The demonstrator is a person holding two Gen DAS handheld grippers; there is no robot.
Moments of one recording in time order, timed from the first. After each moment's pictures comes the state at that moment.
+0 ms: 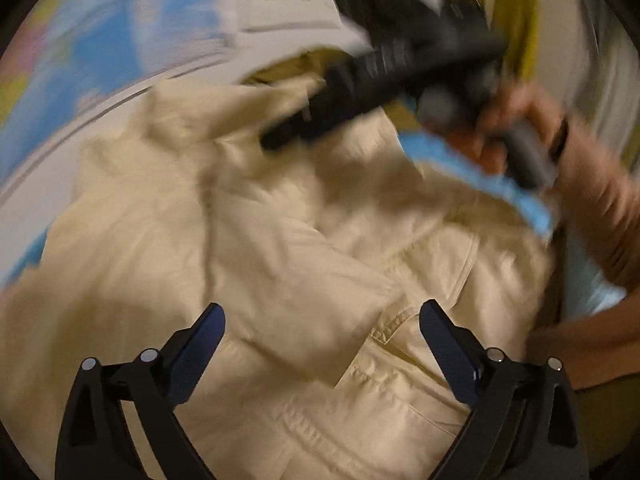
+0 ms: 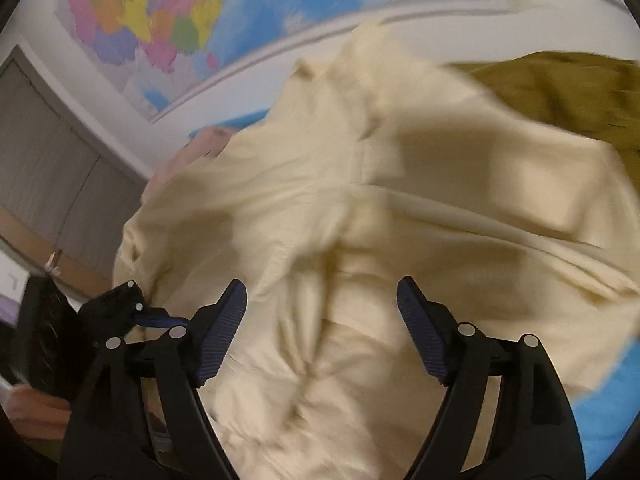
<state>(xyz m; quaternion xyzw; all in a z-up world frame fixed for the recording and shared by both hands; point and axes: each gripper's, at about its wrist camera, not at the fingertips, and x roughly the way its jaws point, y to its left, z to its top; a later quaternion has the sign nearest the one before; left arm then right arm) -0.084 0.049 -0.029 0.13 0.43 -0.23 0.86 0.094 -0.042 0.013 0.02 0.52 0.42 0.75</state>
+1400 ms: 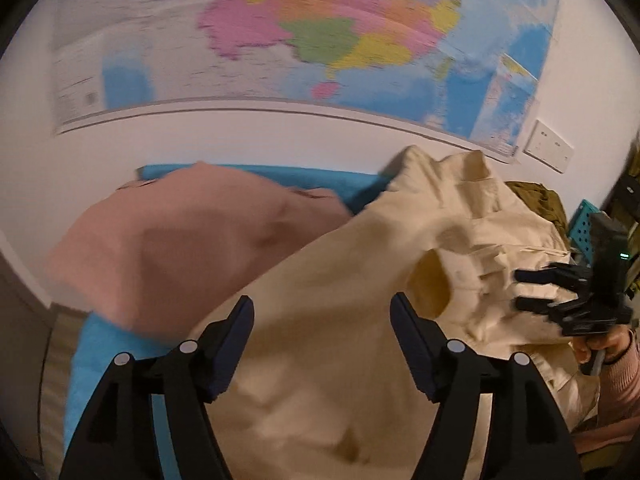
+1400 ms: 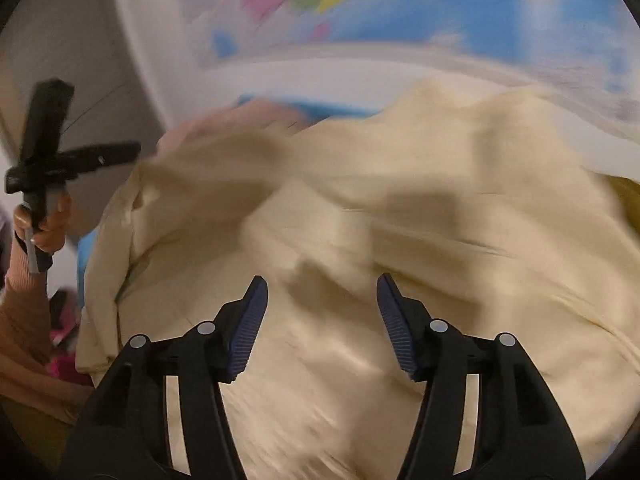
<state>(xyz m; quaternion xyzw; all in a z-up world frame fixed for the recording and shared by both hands) -0.157 0.320 0.025 -0.12 0.37 0.08 0.92 0.021 0.088 -0.009 -0.12 0.43 0.52 0.73</state>
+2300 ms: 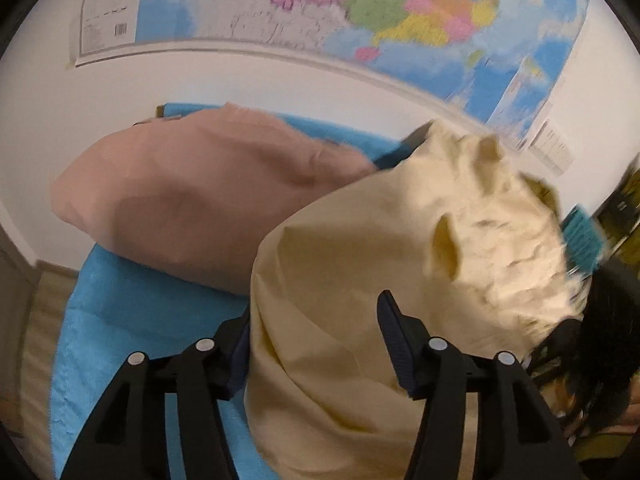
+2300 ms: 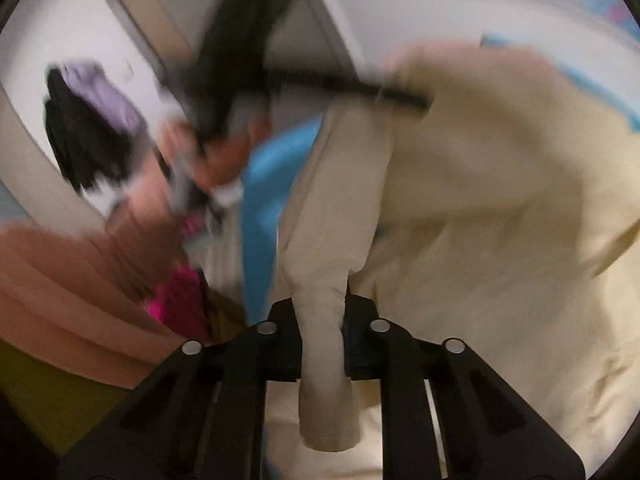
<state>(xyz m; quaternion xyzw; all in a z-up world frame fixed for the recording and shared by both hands) -0.194 0.353 0.004 -0.20 0.39 0.05 0.90 -0.112 0.155 0.012 -0.14 0.43 0.73 0.51</state>
